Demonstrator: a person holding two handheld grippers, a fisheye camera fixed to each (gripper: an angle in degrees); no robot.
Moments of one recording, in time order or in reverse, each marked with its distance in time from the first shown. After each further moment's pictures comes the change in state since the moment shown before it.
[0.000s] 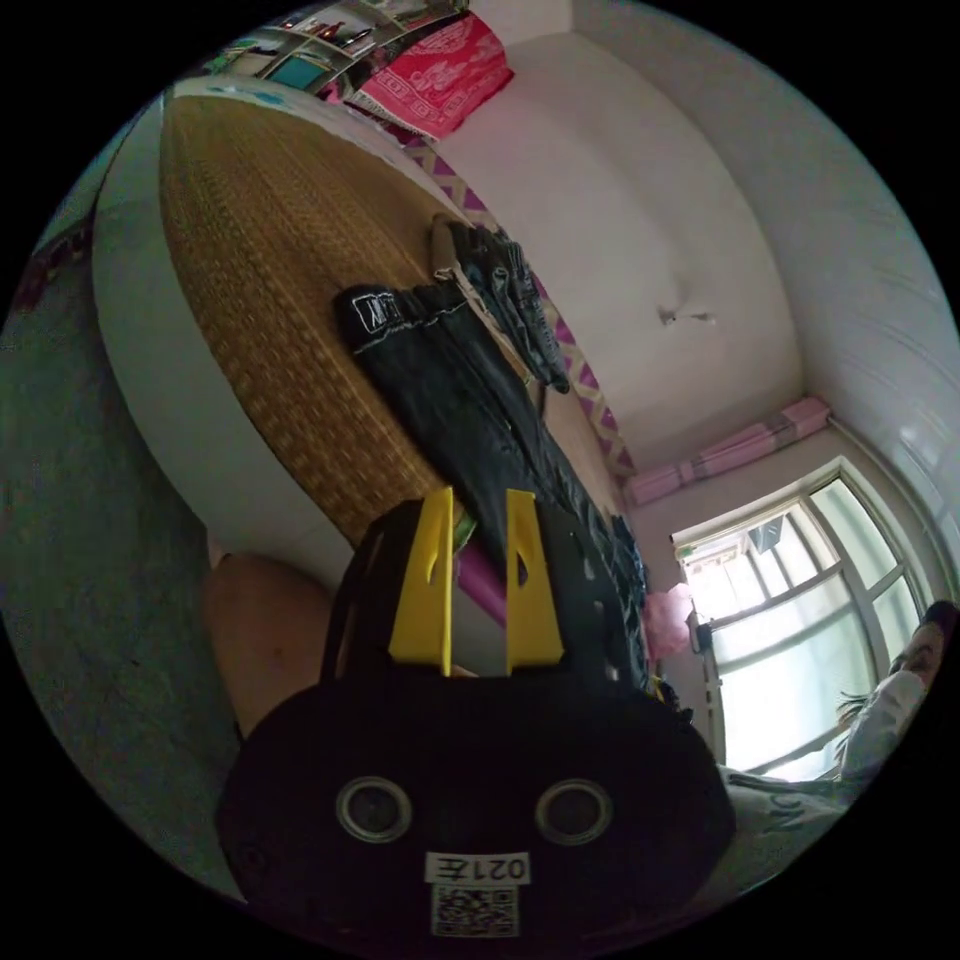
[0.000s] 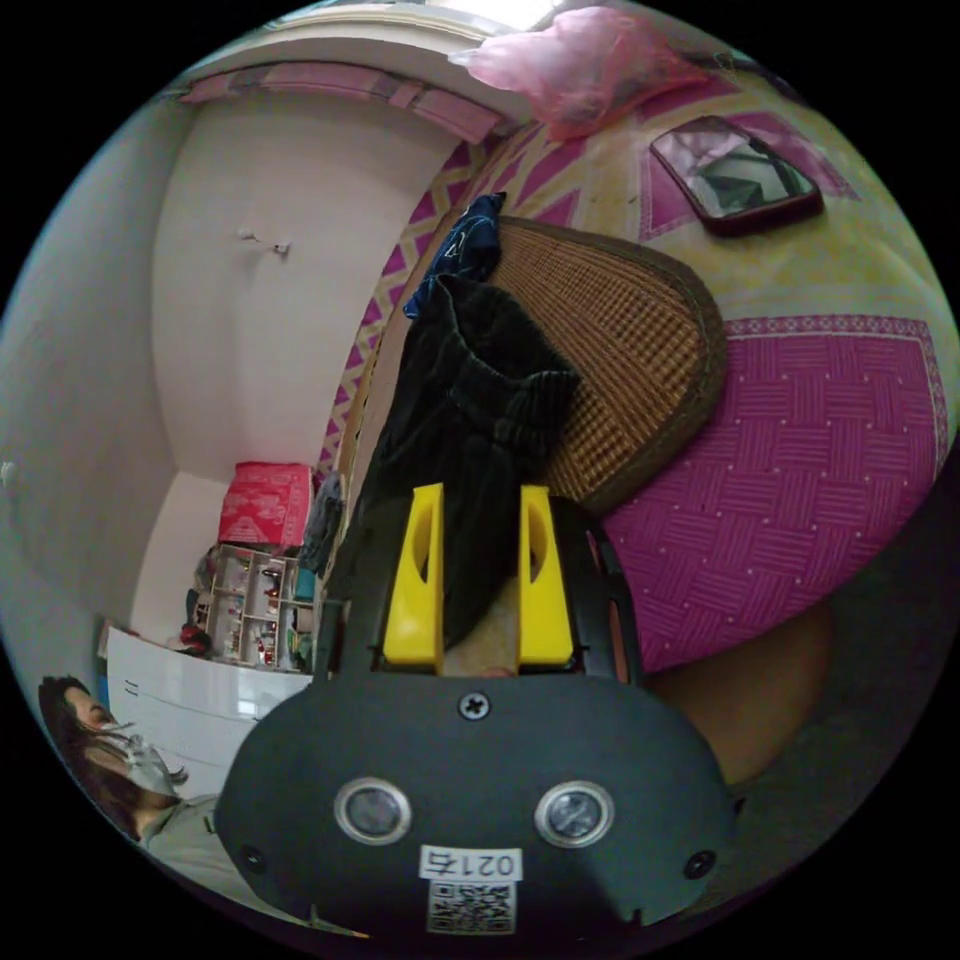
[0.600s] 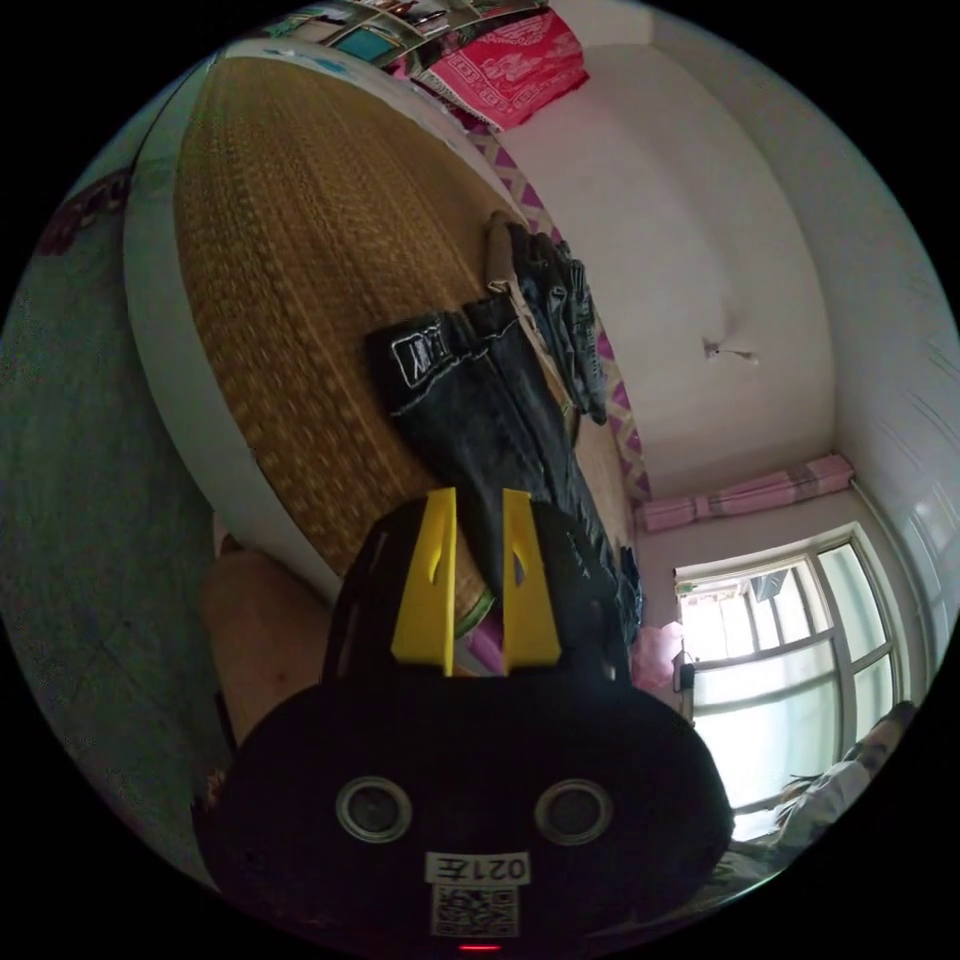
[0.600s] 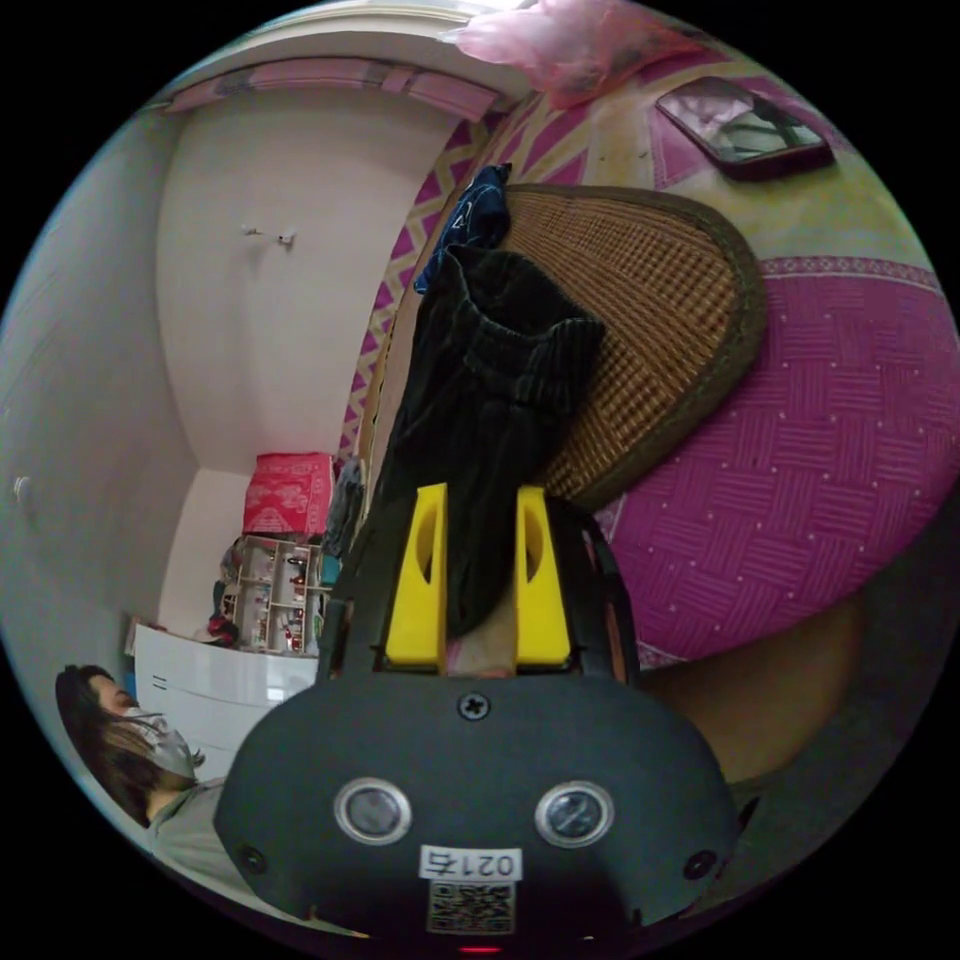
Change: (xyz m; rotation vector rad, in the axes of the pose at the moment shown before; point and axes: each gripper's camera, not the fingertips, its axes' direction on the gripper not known) left arm -0.013 -0.090 0.029 -0.033 -0.038 -0.153; right arm 0.001 -0.013 0.033 -0.061 -0.076 0.029
